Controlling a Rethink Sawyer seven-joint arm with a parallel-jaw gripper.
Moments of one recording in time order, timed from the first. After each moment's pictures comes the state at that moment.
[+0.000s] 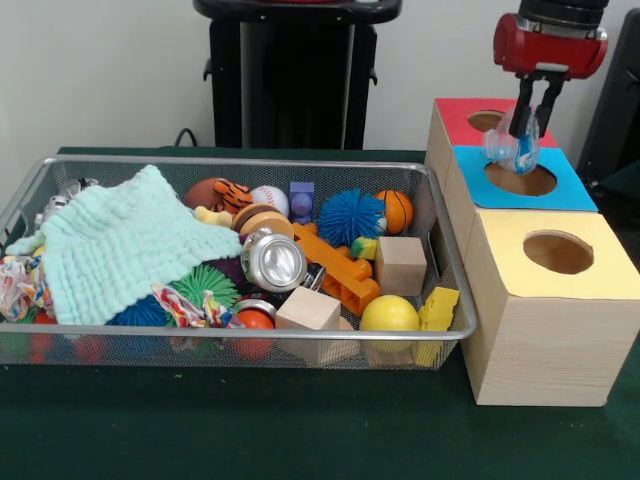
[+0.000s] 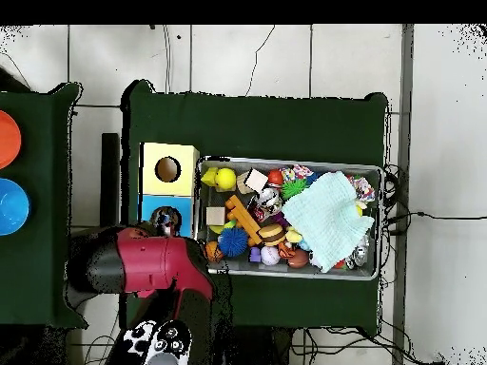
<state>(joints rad) 0.28 -0.73 -0.23 1.74 0.11 0.47 1.71</state>
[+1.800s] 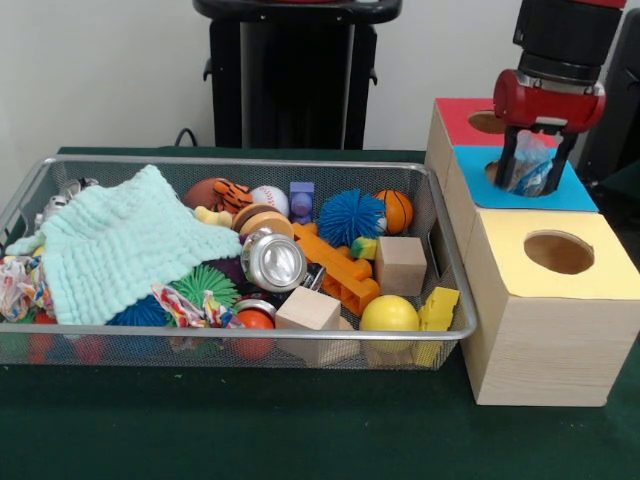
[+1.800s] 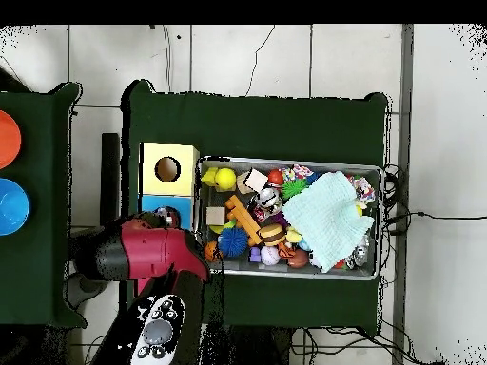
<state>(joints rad) 0.31 -0.60 -0.24 1.69 0.13 0.33 1.71</state>
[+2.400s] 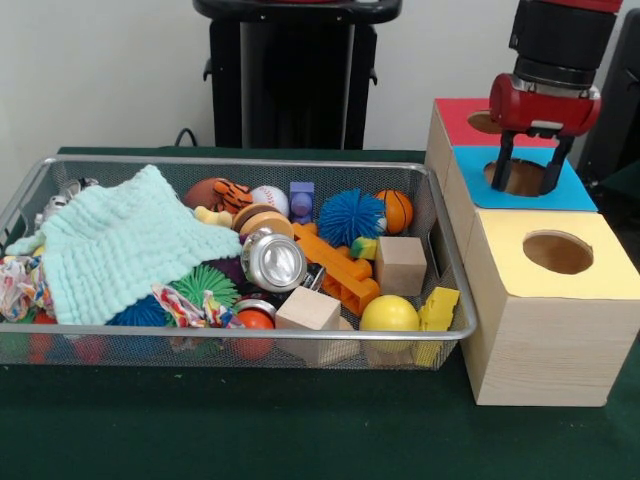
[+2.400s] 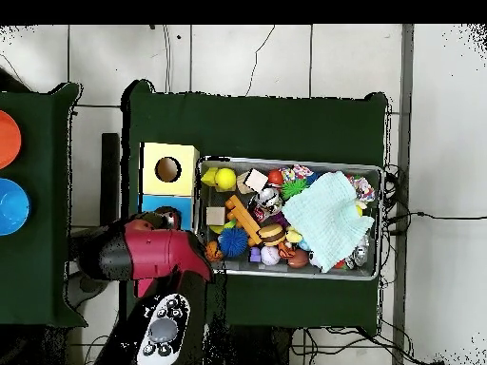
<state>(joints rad) 0.29 -0.60 -0.23 1.71 0.15 0.31 1.71</state>
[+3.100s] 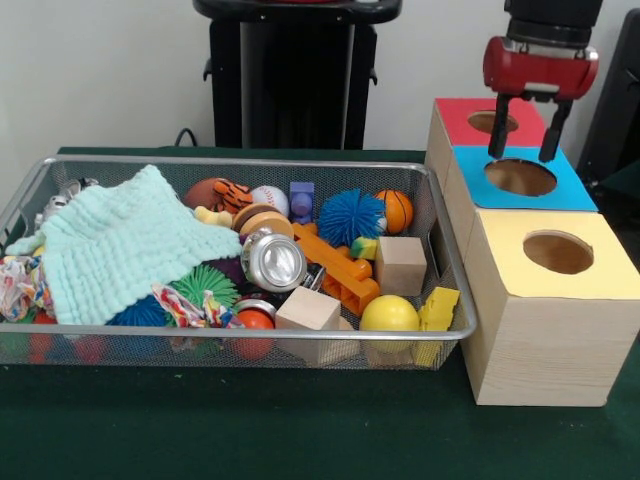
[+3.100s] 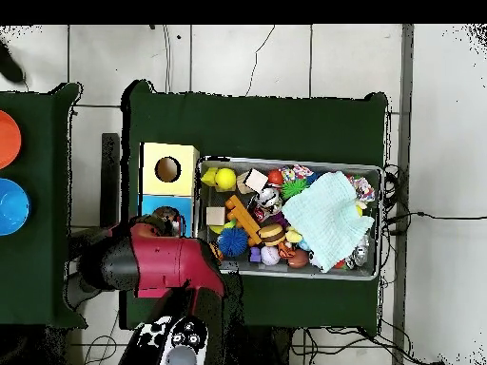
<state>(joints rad) 0.24 -0.73 -0.21 1.78 0.15 0.35 1.71</state>
